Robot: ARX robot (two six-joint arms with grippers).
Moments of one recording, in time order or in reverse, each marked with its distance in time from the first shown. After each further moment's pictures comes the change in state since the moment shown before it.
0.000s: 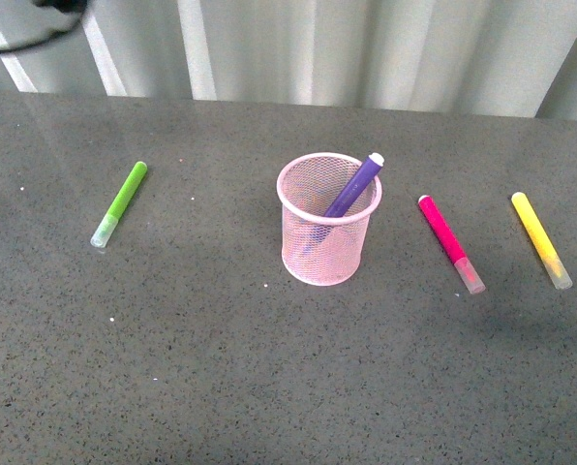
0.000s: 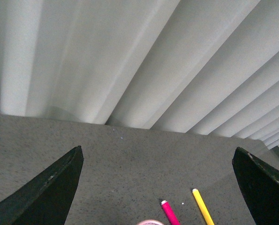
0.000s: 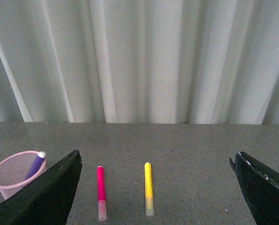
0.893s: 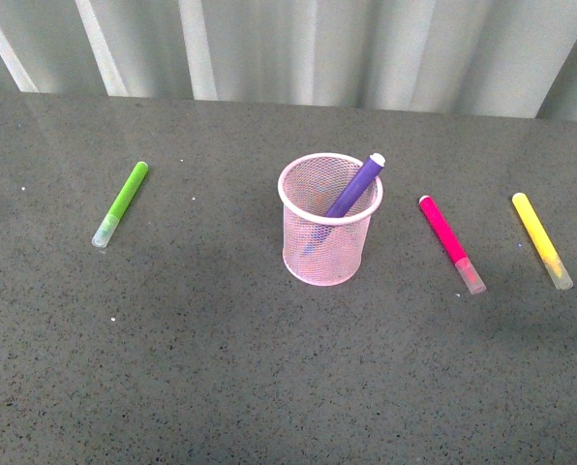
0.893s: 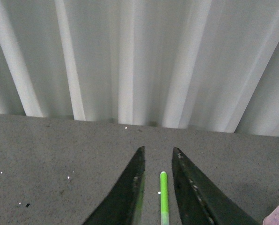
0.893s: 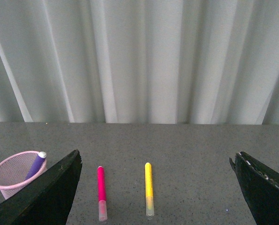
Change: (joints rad) left arm 0.368 -0.626 -0.562 0.010 -0.098 0.401; right arm 0.000 0.000 0.000 0.000 0.000 0.000
